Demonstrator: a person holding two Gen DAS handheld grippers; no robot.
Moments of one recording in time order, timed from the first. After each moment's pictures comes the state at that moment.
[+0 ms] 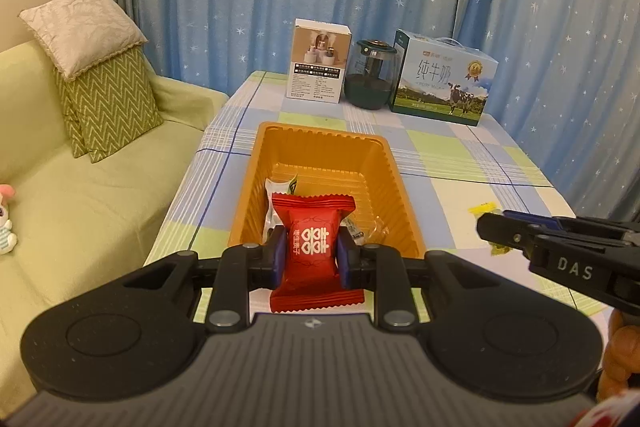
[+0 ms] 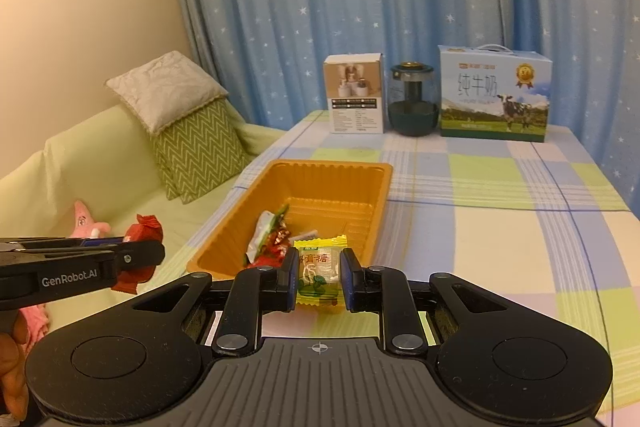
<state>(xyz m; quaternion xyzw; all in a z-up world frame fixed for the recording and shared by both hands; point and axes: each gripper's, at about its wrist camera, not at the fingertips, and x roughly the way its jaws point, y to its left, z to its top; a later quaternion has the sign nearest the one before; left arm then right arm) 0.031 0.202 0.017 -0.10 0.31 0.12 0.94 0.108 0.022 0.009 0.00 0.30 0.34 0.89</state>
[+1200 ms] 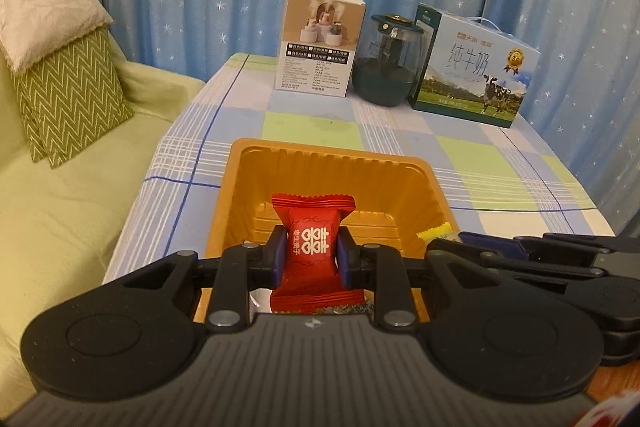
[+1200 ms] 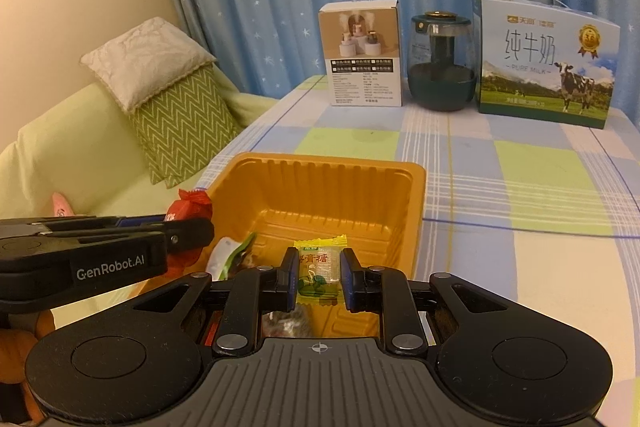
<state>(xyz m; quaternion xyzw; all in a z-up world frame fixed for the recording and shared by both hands) 0.204 0.267 -0.052 -0.11 0.34 0.10 0.93 0.264 0.112 -0.065 -0.02 0.35 0.34 0.87</state>
